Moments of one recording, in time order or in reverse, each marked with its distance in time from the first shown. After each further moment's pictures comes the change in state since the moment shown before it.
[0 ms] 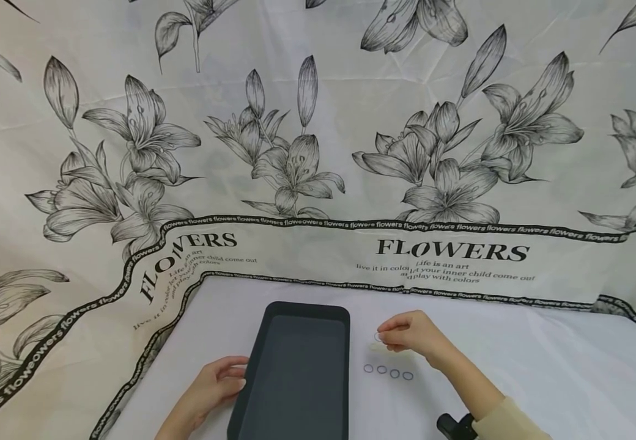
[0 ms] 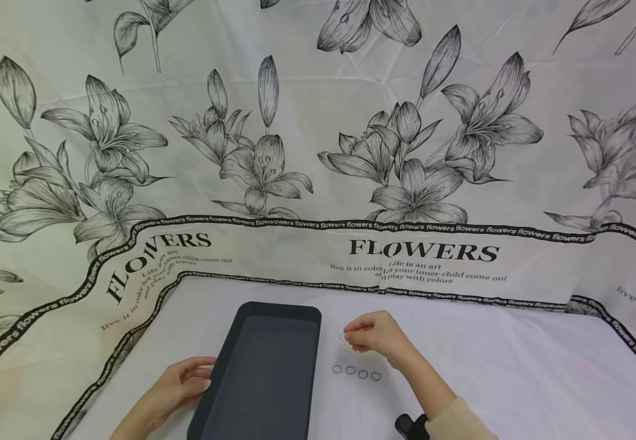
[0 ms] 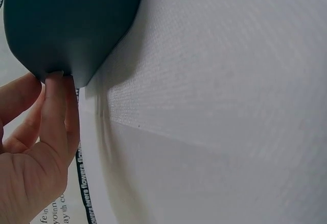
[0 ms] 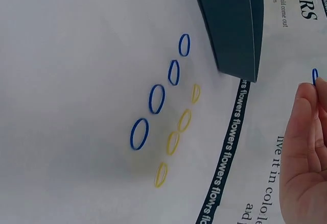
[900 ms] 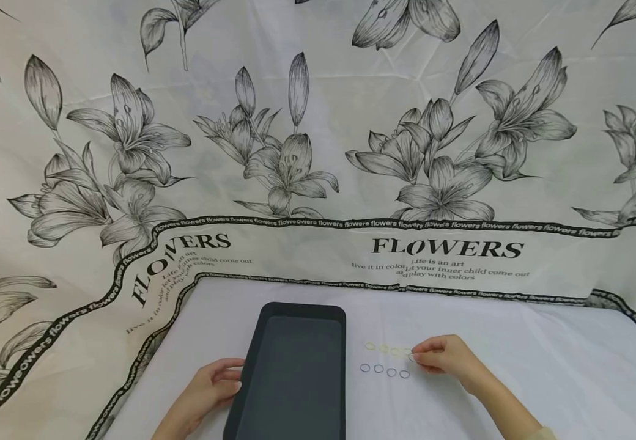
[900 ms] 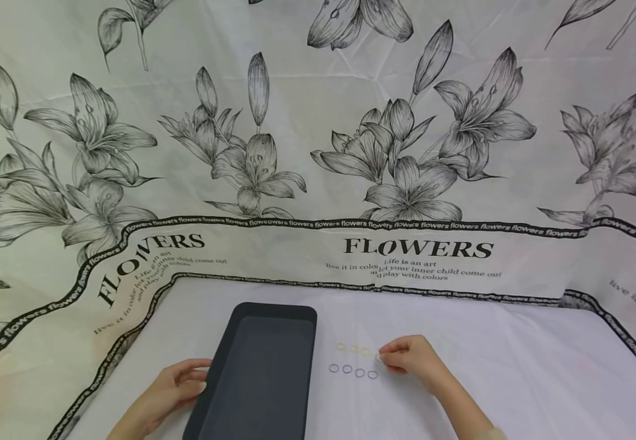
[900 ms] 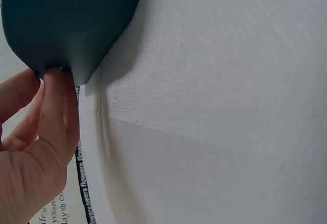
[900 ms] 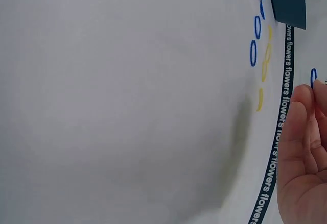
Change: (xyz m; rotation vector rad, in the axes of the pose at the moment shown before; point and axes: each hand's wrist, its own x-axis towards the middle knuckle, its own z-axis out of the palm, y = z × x) left_hand 0.001 -0.001 0.001 0.002 -0.012 0.012; right_hand -0.034 0.055 -0.034 -0.021 0.101 0.176
